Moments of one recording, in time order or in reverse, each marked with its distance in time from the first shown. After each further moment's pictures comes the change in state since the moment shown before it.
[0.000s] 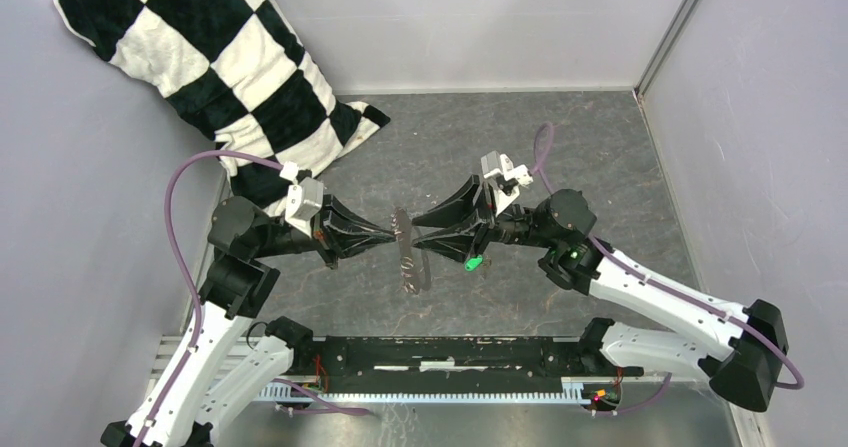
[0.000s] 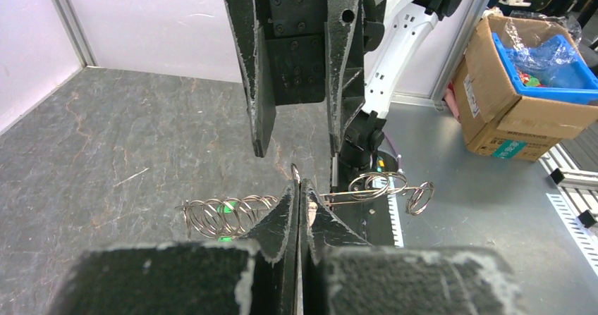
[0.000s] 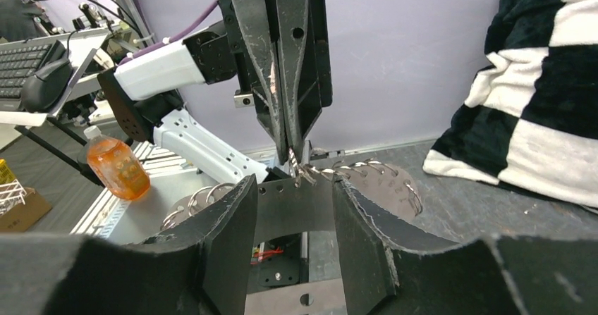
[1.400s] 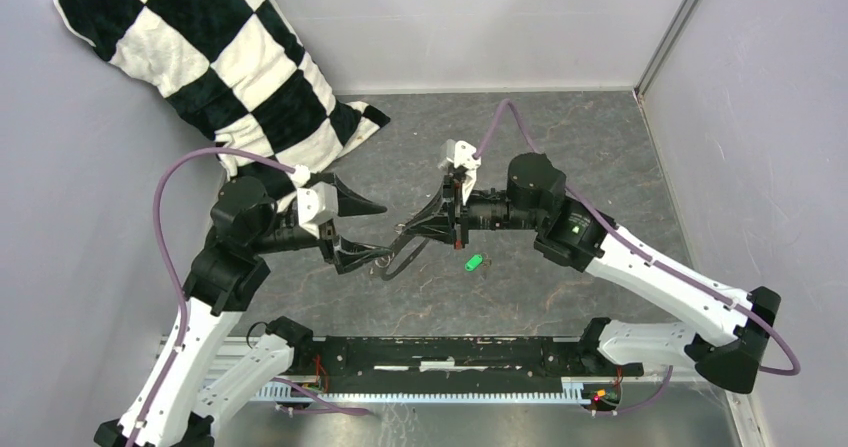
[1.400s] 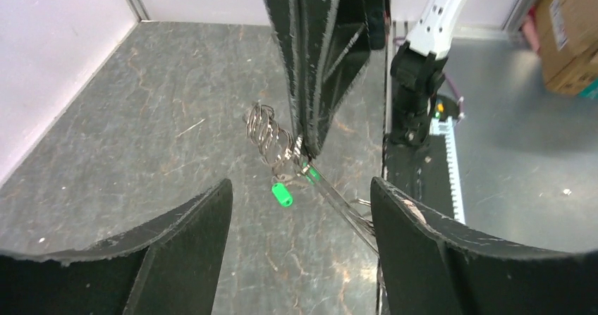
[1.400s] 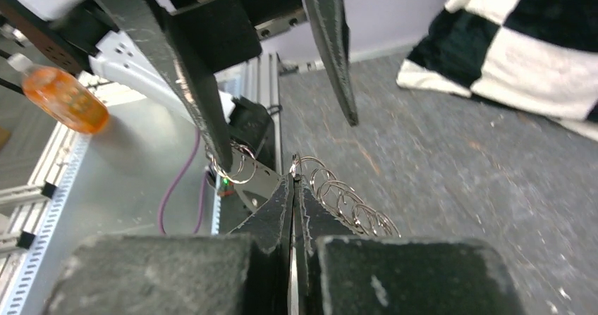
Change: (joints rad) left arm 0.000 0.056 0.164 -0.398 -0.077 0.369; right arm 0.032 0.117 0.302 -0.534 0.032 -0.203
